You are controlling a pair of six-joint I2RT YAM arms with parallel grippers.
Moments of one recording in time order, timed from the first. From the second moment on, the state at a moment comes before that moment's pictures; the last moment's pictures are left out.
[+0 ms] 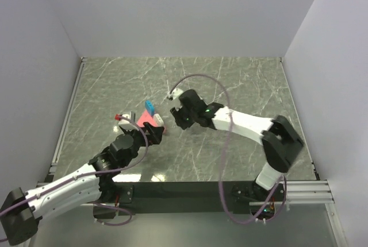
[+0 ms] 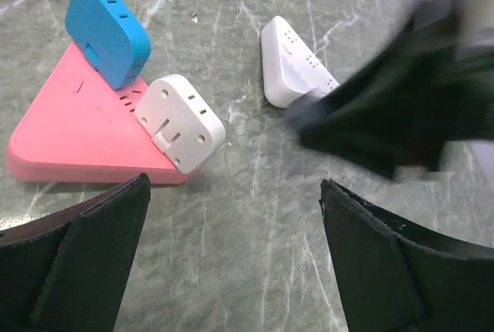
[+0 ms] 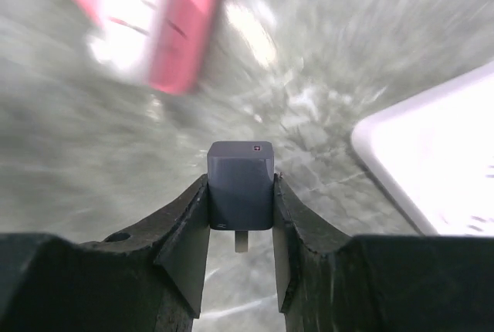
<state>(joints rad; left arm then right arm) -0.86 0.63 0.25 0.16 -0.46 -0.67 0.84 1.69 1.14 -0.29 -0.02 0.02</state>
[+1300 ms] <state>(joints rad) -0.85 0.93 0.42 0.51 -0.09 -0.80 0.98 1.11 0.72 0.14 0.01 -0.03</state>
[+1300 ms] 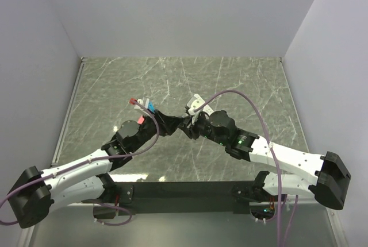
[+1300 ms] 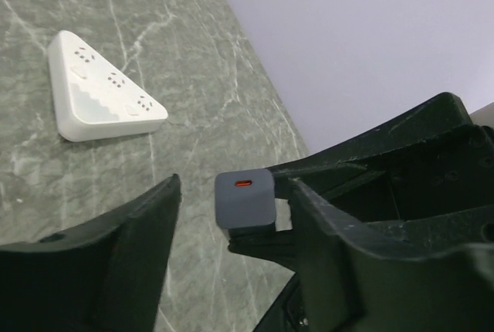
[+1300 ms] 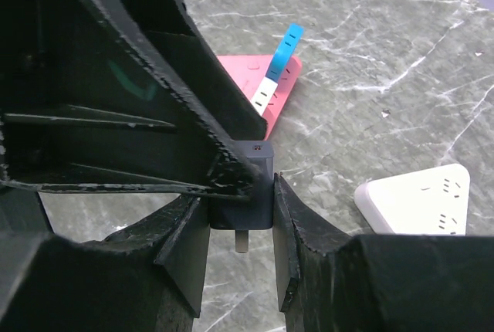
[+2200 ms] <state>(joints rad) -0.73 0.96 0.45 0.51 -0.05 -0.58 0.98 1.10 0.75 0.08 0.05 -0.03</state>
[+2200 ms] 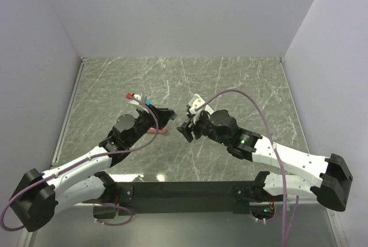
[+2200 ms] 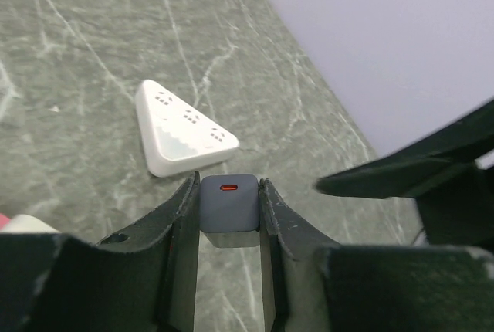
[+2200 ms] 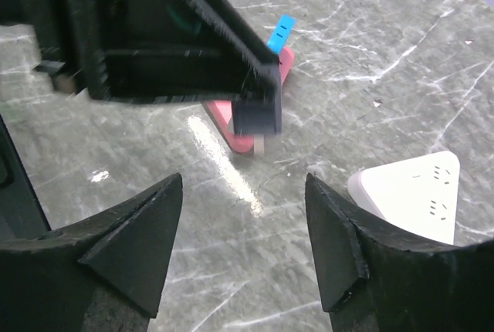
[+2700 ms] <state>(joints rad) -0.70 0.94 0.44 0.48 -0.03 -0.46 0.87 1.01 0.86 0.00 0.07 0.12</state>
